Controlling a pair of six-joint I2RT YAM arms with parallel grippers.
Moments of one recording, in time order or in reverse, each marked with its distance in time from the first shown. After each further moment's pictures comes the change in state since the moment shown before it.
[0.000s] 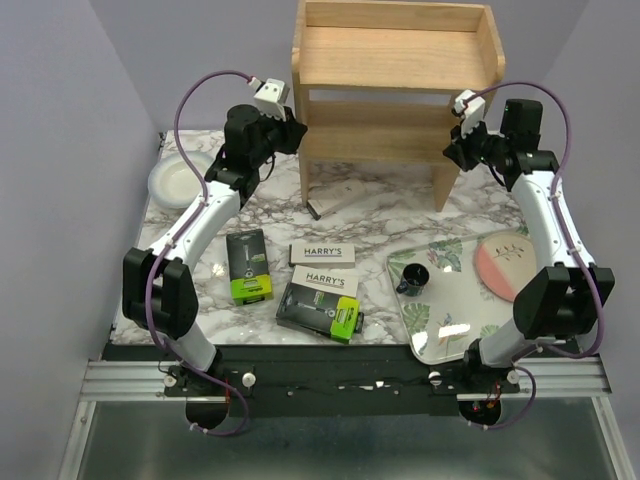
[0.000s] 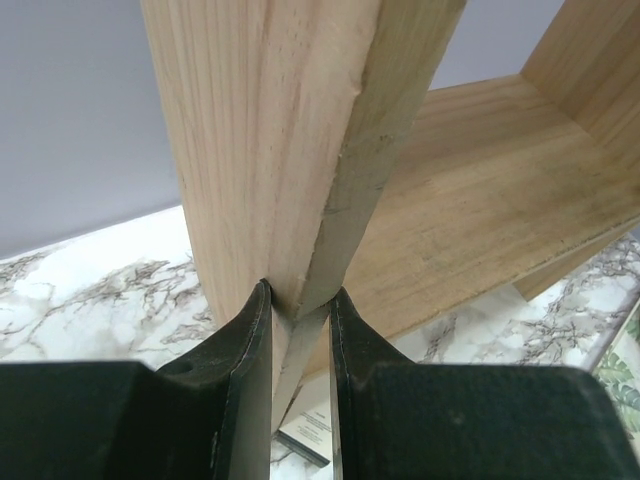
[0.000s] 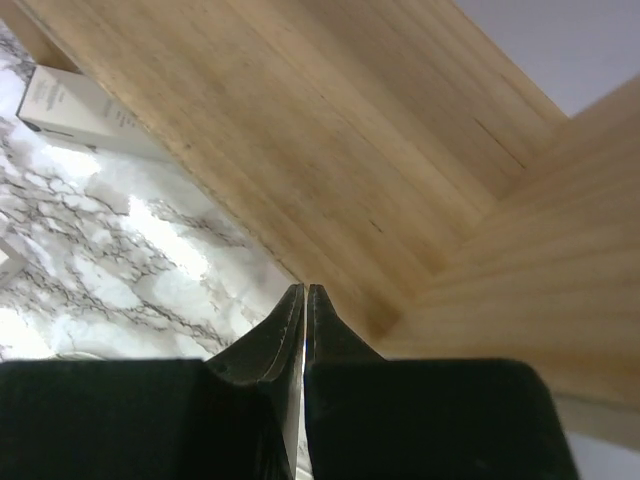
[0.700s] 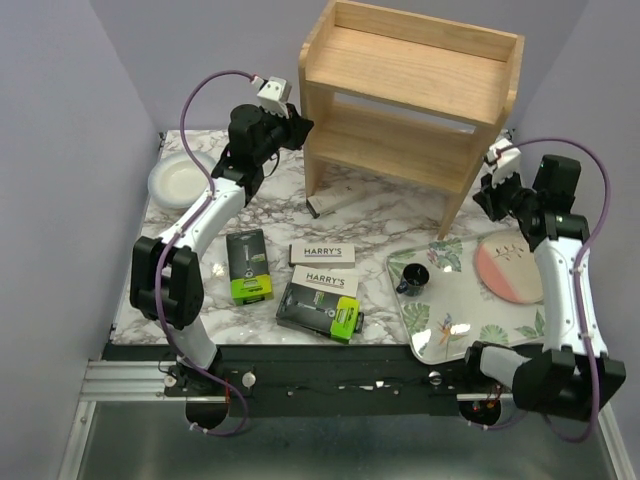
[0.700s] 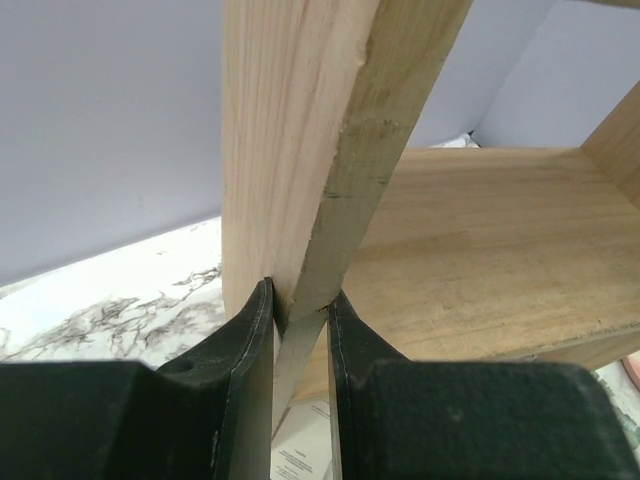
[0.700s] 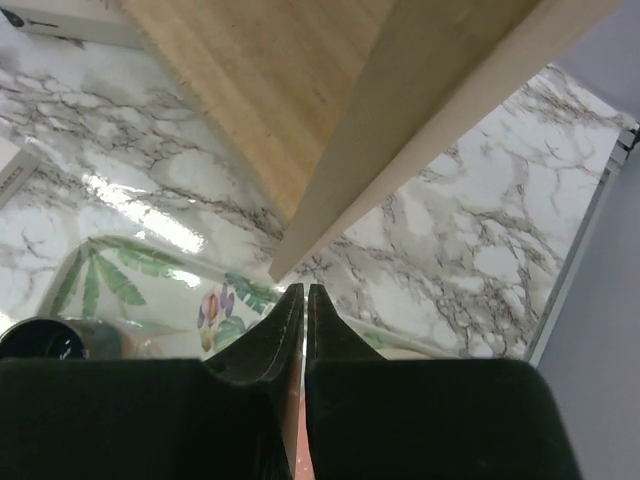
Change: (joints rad) left arm 0.000 0.071 0.010 0.133 0.073 -0.048; right arm -0.162 -0.503 -0.452 -0.067 0.014 -0.013
